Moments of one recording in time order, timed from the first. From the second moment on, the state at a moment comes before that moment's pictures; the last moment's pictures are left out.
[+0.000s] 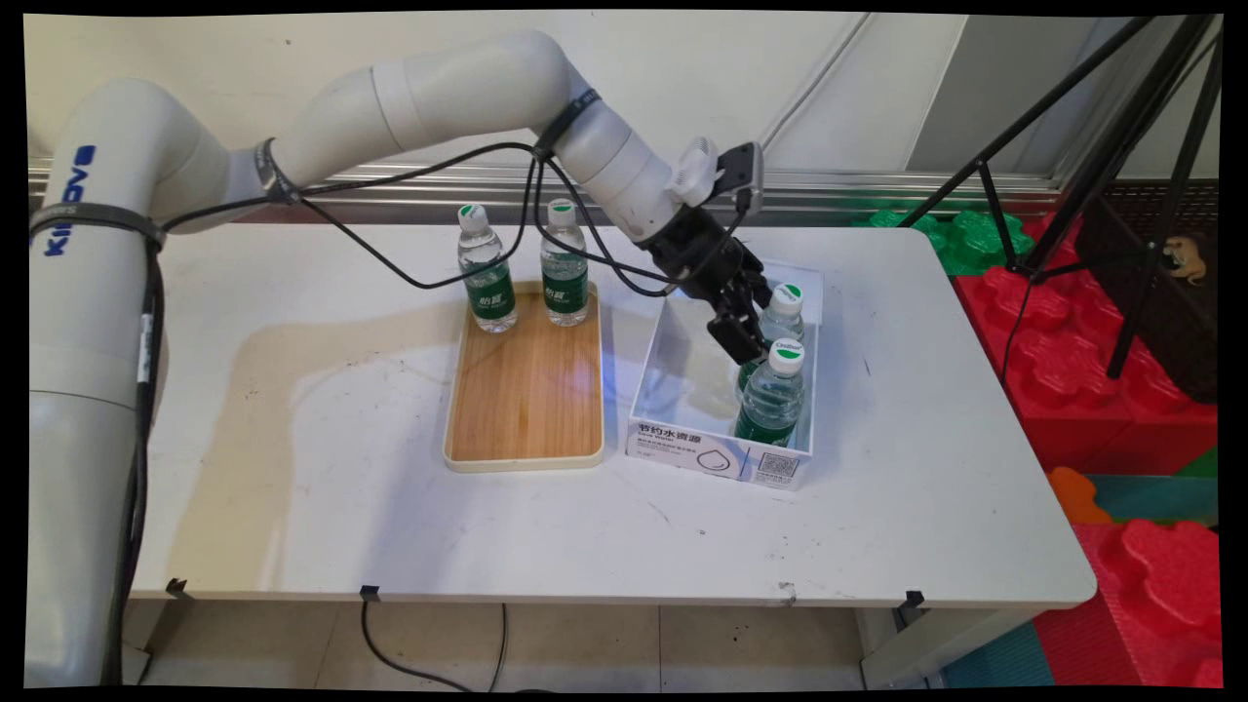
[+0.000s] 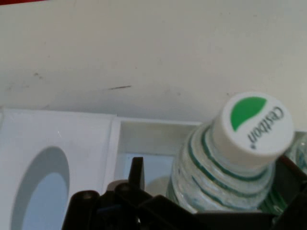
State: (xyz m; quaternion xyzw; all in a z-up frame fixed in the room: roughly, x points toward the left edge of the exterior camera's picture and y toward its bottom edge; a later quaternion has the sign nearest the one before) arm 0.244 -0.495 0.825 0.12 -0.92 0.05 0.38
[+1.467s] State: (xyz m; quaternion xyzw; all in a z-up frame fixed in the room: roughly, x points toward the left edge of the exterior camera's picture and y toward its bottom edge) arm 0.248 -0.510 0.837 0.12 -0.90 0.04 0.41
